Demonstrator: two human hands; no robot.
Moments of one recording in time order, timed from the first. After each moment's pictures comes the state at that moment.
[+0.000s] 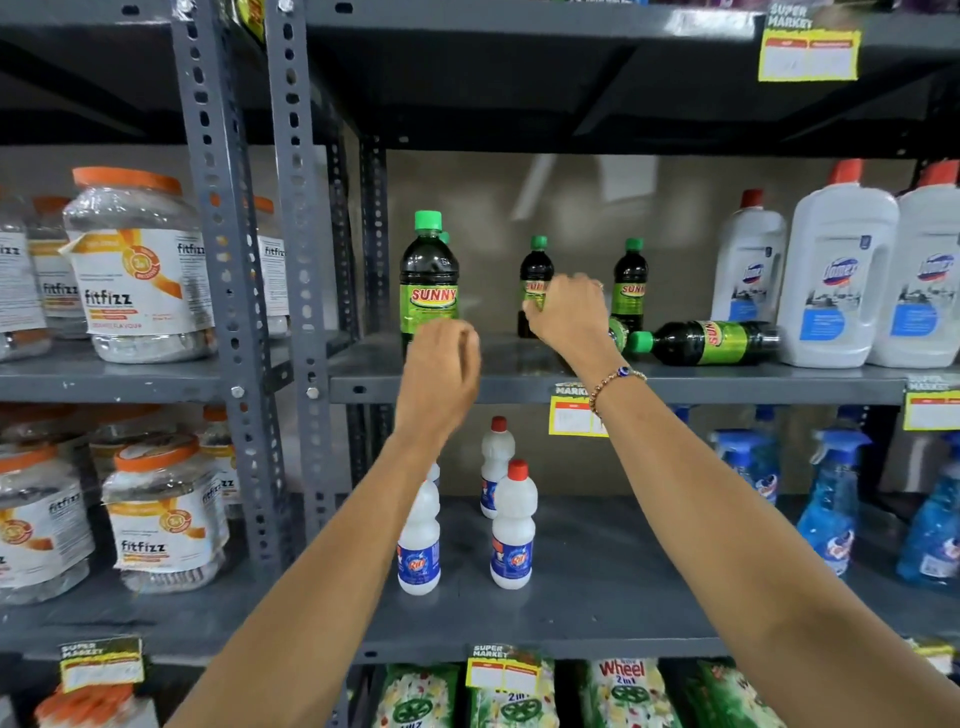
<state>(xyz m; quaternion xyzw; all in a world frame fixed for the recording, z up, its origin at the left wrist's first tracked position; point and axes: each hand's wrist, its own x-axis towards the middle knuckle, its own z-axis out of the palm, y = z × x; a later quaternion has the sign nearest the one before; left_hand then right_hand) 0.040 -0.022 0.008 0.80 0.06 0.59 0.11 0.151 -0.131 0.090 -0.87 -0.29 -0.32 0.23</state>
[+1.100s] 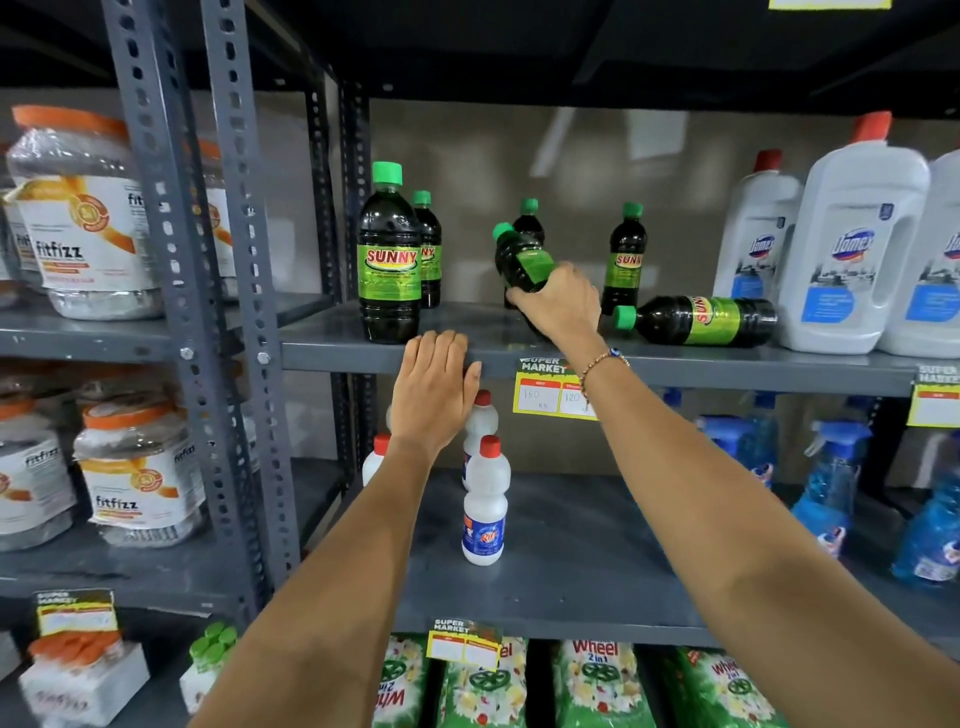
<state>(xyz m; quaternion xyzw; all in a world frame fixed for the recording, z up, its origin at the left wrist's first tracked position) 0.102 -0.027 -0.052 0.81 0.17 0.53 -0.17 0.210 -0.135 0.062 -0.84 -0.28 -0.23 0.41</state>
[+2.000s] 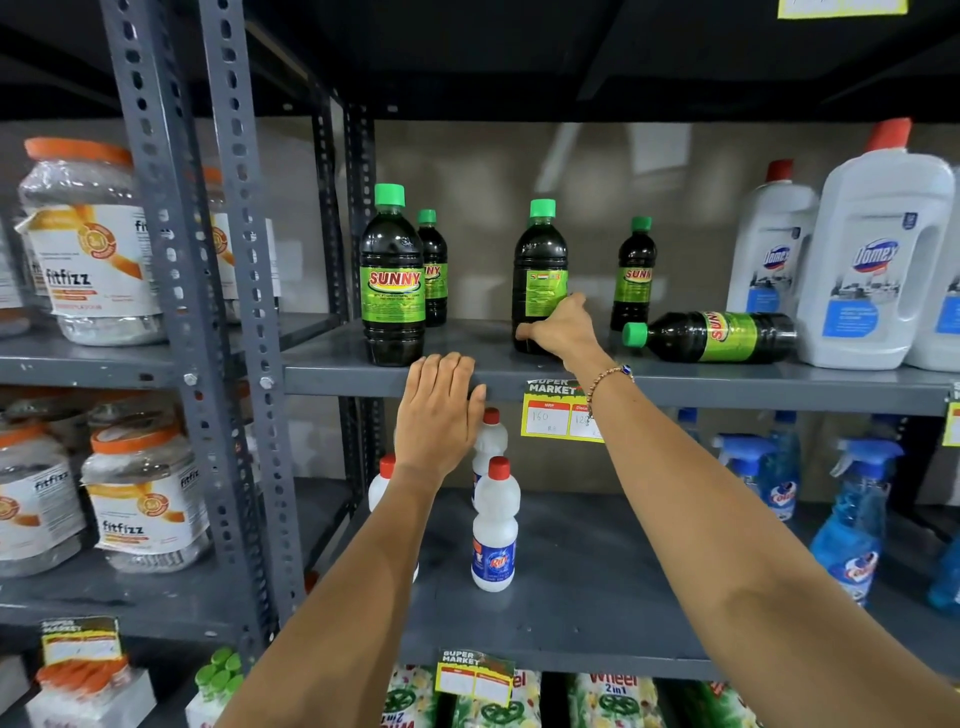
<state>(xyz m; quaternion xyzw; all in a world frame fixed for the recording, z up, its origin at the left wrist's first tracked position) 0.106 -0.022 -0.058 0.80 0.16 0.55 -0.18 0.246 -0.118 0.054 -0.80 -0.27 -0.05 0.54</state>
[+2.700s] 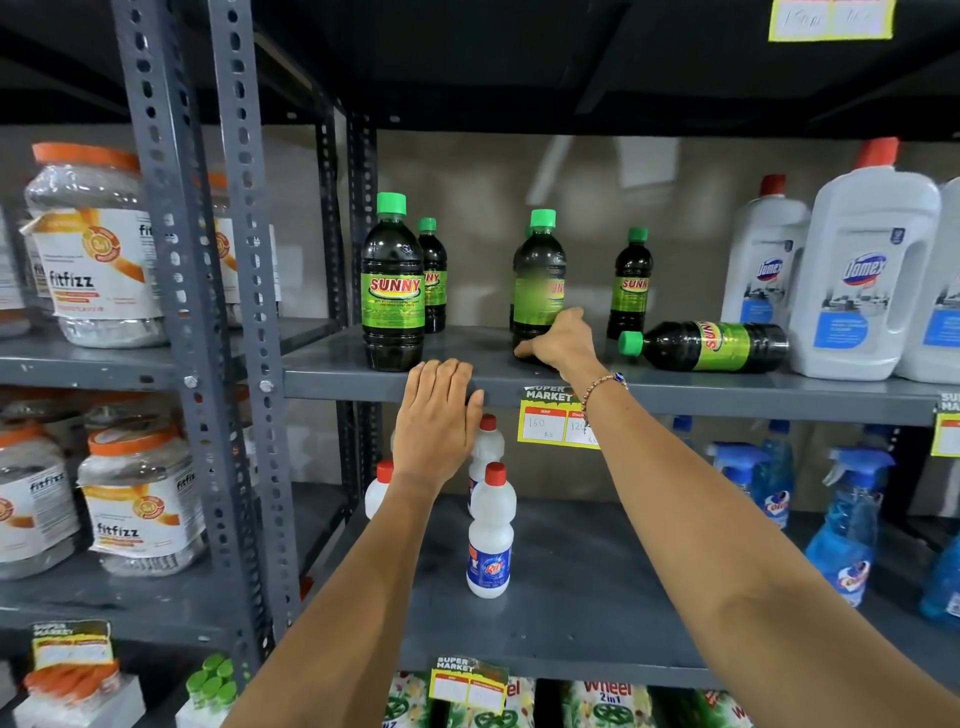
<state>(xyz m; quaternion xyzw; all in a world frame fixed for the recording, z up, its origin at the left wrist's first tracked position) 0.103 -0.027 -0.057 0.81 0.18 0.54 -0.16 0.242 -0.120 0.053 -0.83 -0.26 -0.05 0.49</state>
